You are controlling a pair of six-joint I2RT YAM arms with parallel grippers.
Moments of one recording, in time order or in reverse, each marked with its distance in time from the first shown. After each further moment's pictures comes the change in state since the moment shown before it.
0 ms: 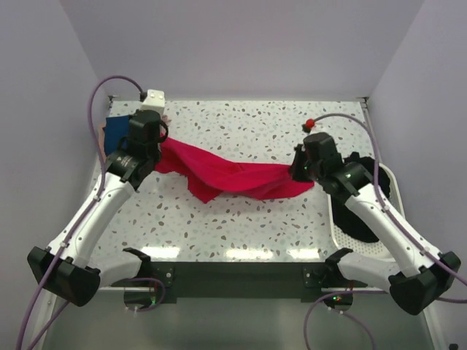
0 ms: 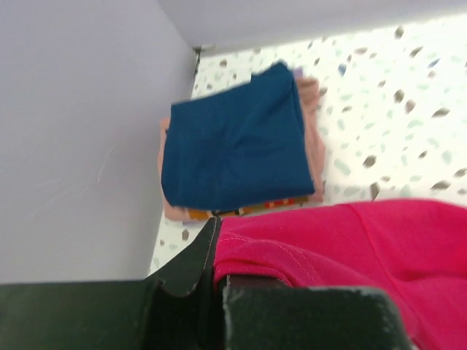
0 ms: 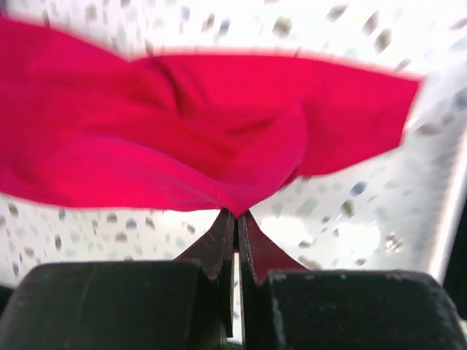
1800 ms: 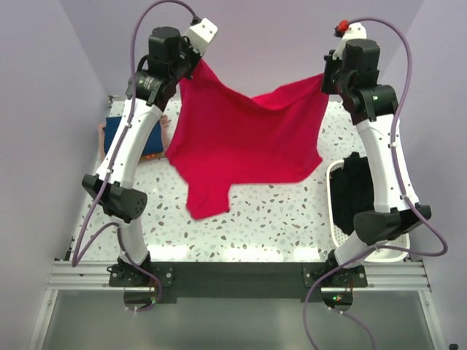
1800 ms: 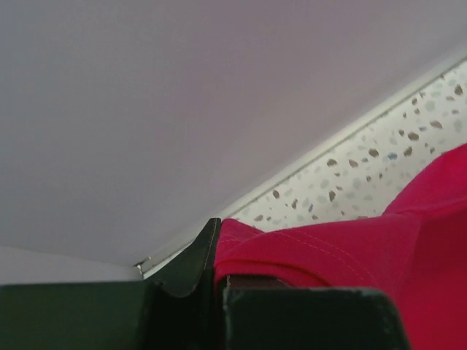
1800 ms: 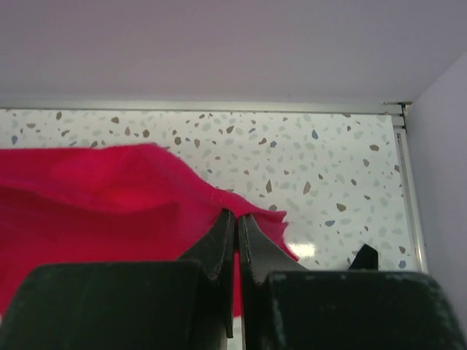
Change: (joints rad) left arm 0.016 0.745 1.175 -0.248 0.597 0.347; right arm -0.352 0.509 1.027 -0.086 0.058 -0.447
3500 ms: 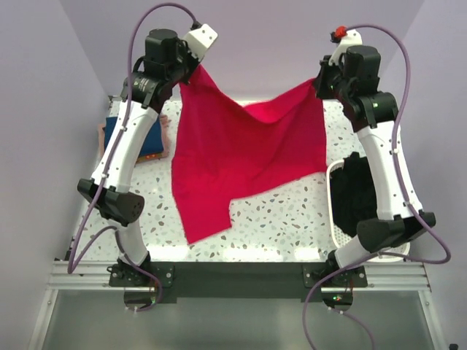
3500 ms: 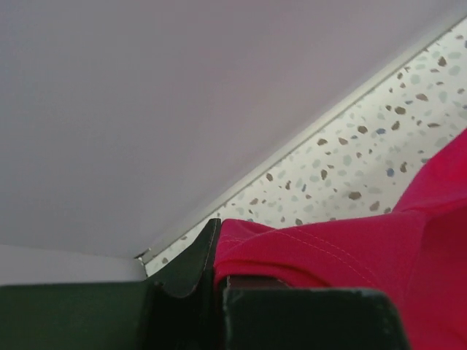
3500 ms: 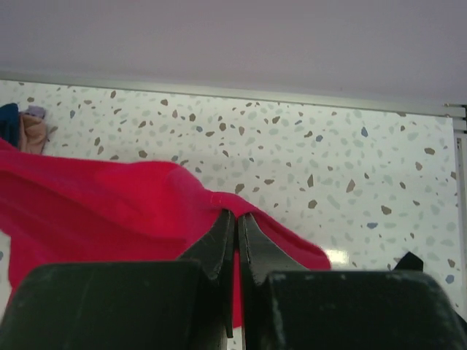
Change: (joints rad) left arm 0.001 -0.055 -0.032 -0.062 0.049 0.021; right arm -0.011 -0.097 -0.145 0.068 -0.157 0.035
